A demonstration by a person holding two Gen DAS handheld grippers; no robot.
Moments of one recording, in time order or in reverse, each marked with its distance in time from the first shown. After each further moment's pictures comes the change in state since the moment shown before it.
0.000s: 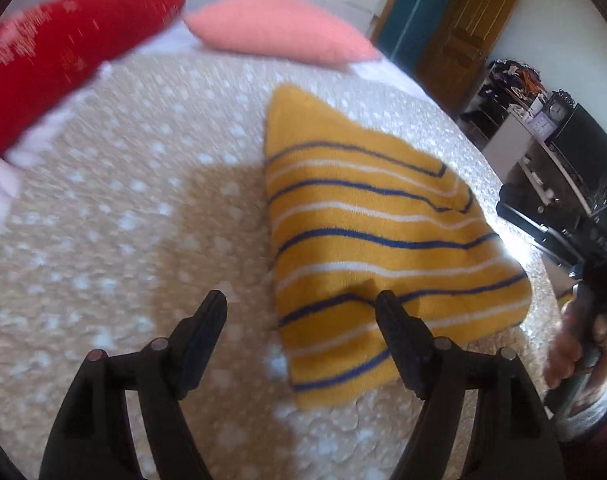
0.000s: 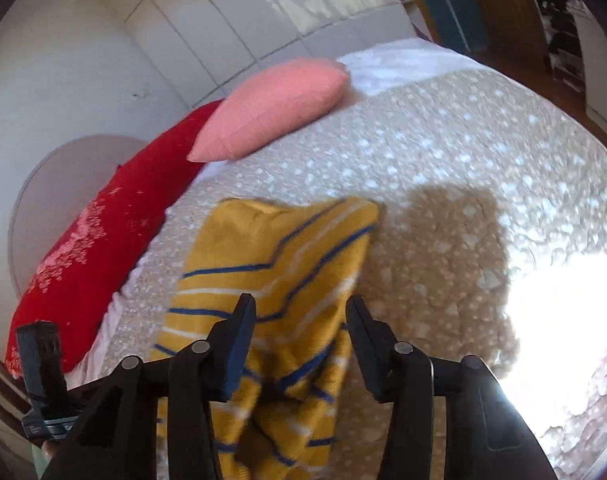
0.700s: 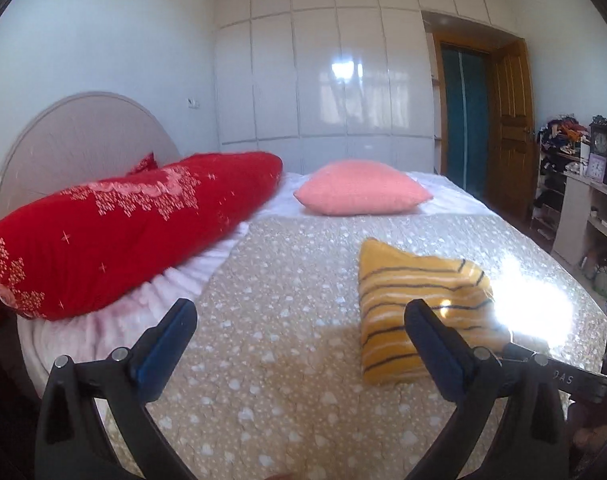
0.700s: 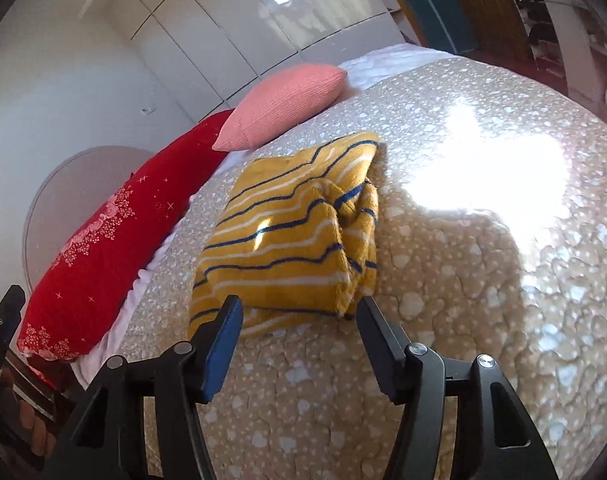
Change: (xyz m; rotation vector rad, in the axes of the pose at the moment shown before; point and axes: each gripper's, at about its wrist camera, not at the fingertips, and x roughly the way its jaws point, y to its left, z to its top) left arm -0.173 -0.032 -0.091 0.071 -0.507 0.398; right arm -0.061 0.029 -0.116 0.069 -0.061 -0.050
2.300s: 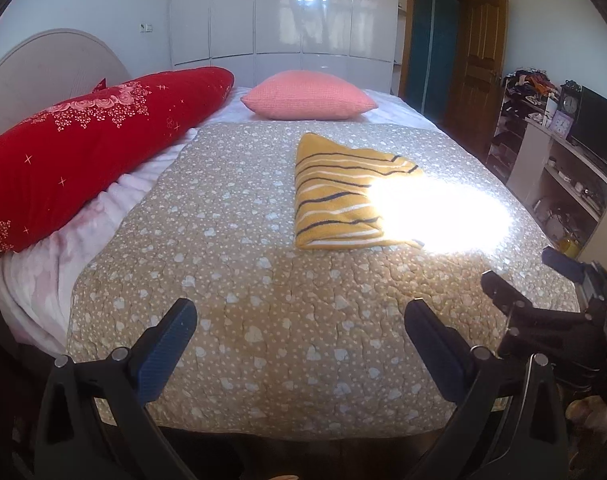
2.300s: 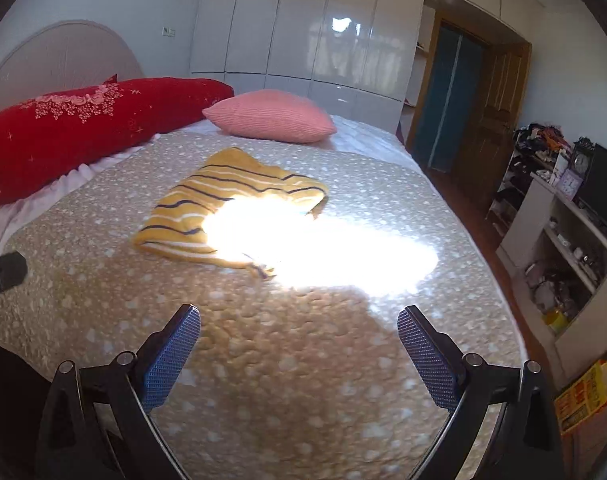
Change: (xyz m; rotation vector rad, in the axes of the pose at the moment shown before) left arm -0.040 -0.029 -0.059 0.008 0.295 -0.169; right arm -0.100 0.067 -0.049 -0.525 -0.071 -0.385
